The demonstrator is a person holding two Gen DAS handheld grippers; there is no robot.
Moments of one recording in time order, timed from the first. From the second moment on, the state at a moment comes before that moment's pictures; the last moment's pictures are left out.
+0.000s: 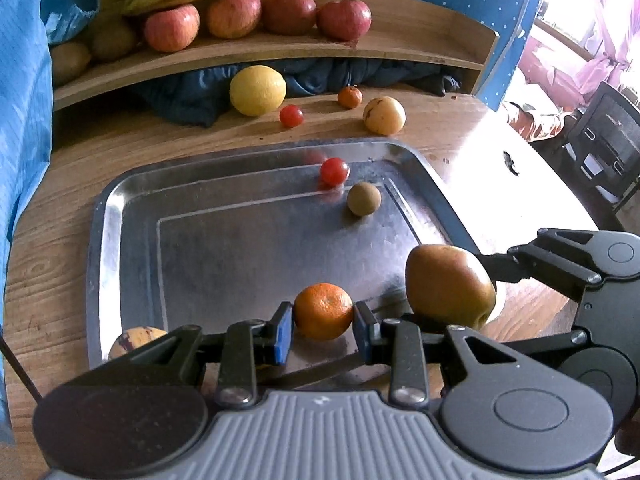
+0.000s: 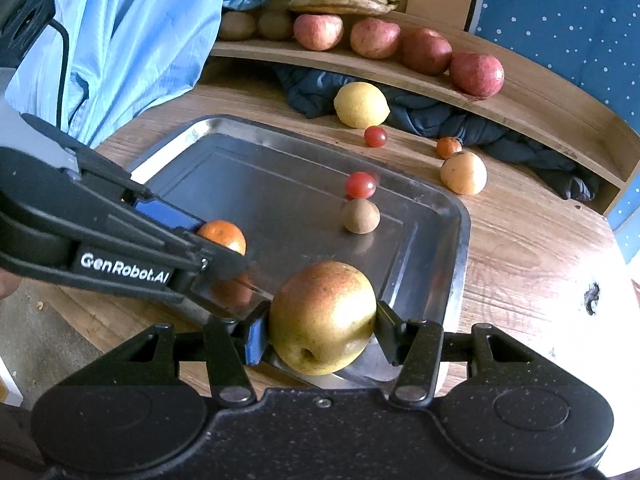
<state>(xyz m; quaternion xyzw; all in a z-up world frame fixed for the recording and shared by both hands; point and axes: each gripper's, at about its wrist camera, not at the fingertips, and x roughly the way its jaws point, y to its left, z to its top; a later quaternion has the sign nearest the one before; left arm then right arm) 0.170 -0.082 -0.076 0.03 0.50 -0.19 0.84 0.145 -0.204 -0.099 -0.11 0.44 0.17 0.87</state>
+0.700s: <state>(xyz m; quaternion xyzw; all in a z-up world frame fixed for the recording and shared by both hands) 0.170 -0.082 -0.079 0.04 0.50 -0.19 0.84 0.148 -0.203 -0.101 -0.12 0.44 0.17 0.87</state>
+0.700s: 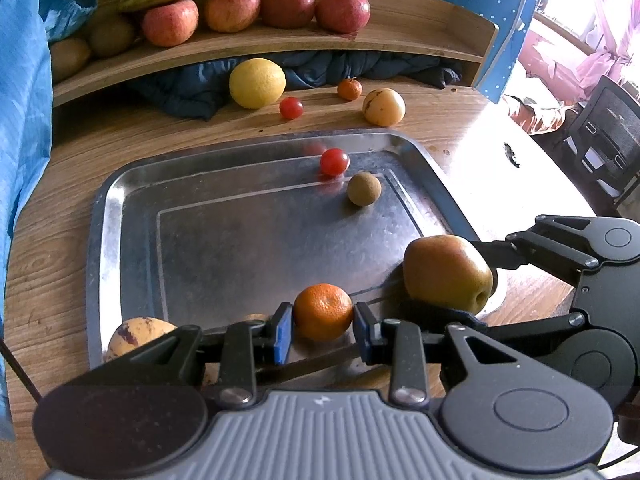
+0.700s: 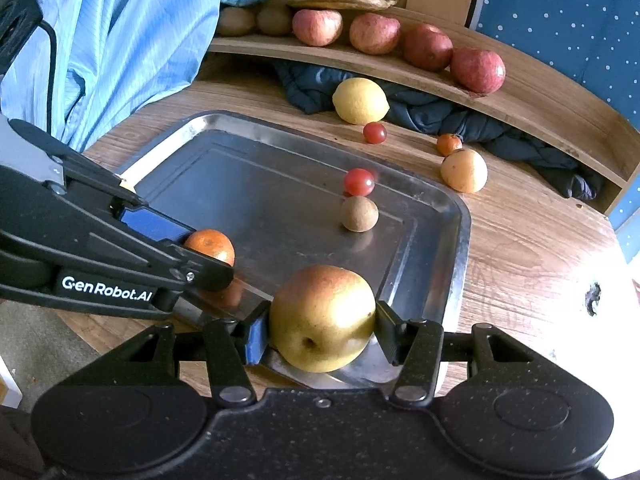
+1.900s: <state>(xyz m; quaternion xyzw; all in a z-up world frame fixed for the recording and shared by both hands) 0.126 -0.035 -0.034 0.04 0.47 -0.17 0.86 0.108 -0.225 -0.069 -0.08 0.42 0.17 0.89</state>
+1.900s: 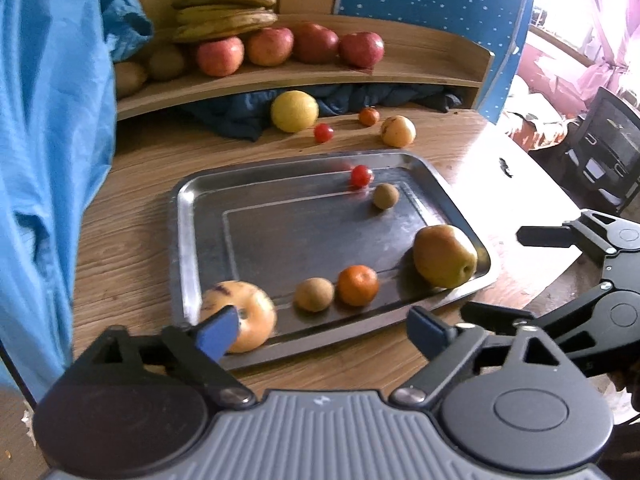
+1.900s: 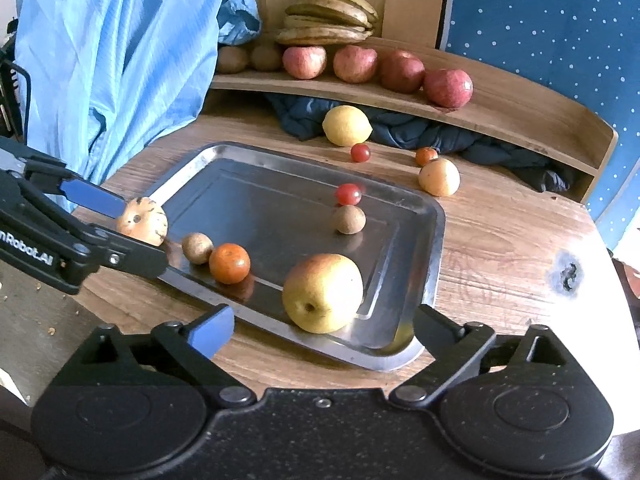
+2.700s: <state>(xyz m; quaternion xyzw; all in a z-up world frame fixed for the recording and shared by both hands) 0.148 -0.008 -0.036 0.08 0.49 -0.13 0.86 0.121 -0.216 -0.070 -0.07 0.44 0.15 0.88</state>
